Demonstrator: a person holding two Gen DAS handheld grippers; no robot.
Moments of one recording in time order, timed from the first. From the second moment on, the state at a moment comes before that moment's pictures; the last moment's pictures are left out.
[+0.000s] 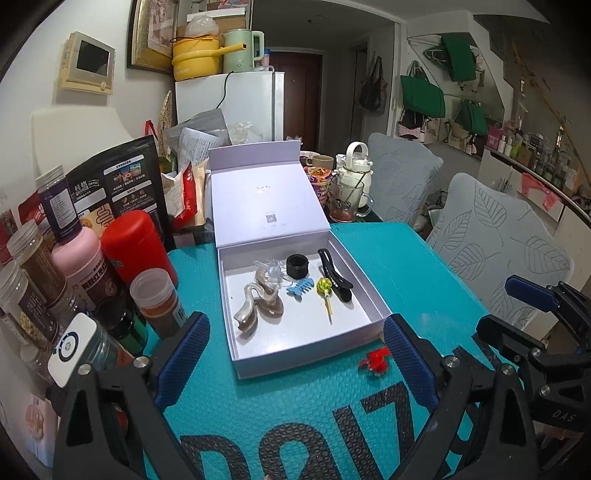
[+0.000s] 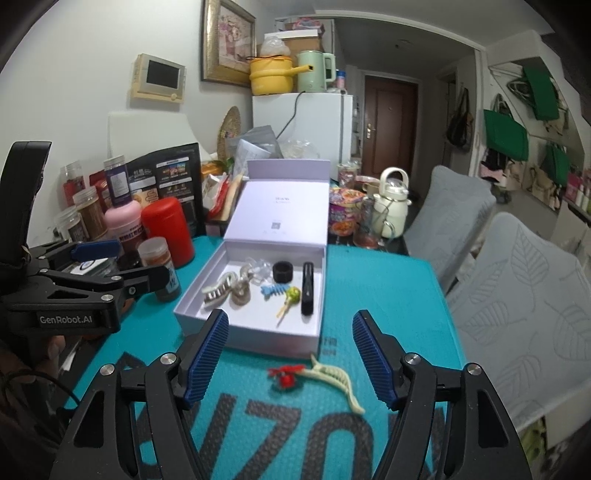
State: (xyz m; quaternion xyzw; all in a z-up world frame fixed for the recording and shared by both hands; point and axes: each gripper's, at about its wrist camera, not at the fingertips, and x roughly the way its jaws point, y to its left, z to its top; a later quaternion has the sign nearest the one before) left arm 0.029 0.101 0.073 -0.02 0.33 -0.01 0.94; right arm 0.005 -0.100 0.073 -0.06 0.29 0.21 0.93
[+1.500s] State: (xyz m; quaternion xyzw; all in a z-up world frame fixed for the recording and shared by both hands) left arm 0.065 0.026 -0.038 0.01 0.43 -0.11 0.90; right arm 0.040 -0.153 -0.044 -0.04 0.40 0.19 0.90
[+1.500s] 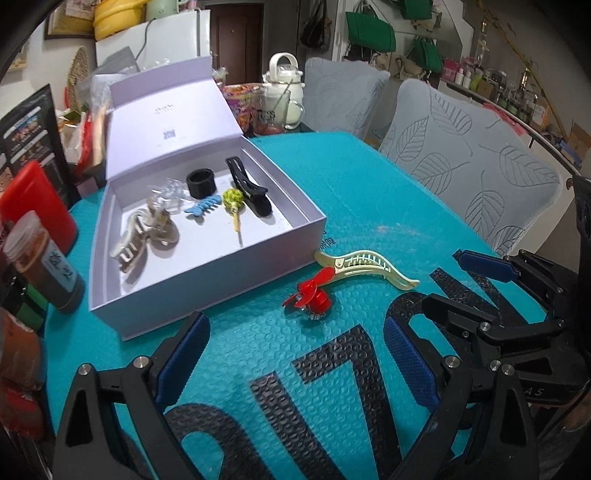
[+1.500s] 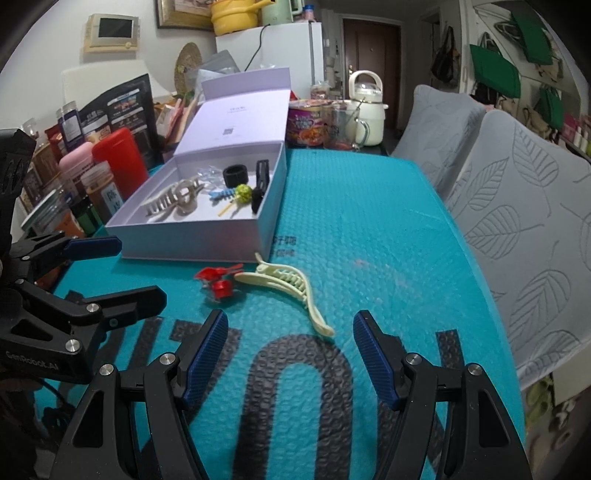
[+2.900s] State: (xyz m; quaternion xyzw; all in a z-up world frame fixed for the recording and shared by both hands) left arm 0.114 0.000 -0.093 0.07 0.46 -0.18 0.87; right arm 0.094 -0.165 -0.094 -0.04 0.45 0.23 0.86
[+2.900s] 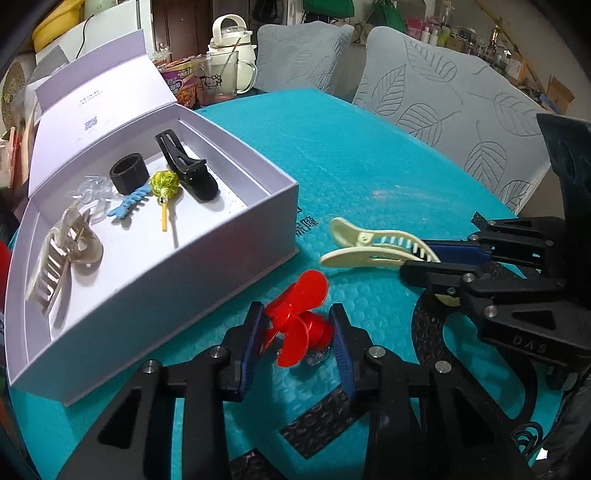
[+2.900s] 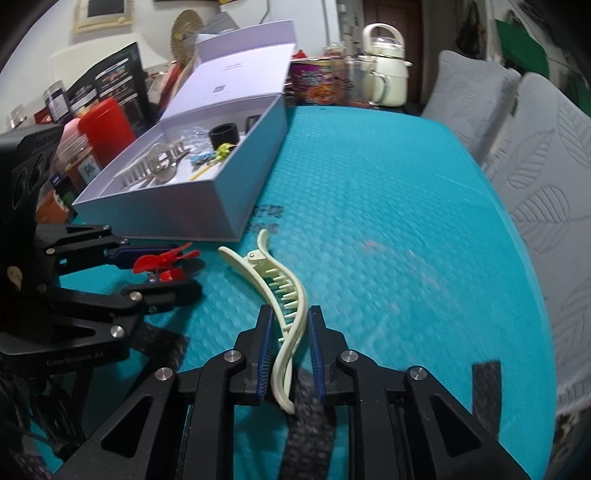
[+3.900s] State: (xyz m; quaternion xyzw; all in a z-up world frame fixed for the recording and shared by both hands) left arm 0.025 0.028 -0.085 0.05 0.45 -0.15 0.88; right arm -0.001 -0.162 -0.088 -0.01 0.46 0.19 0.87
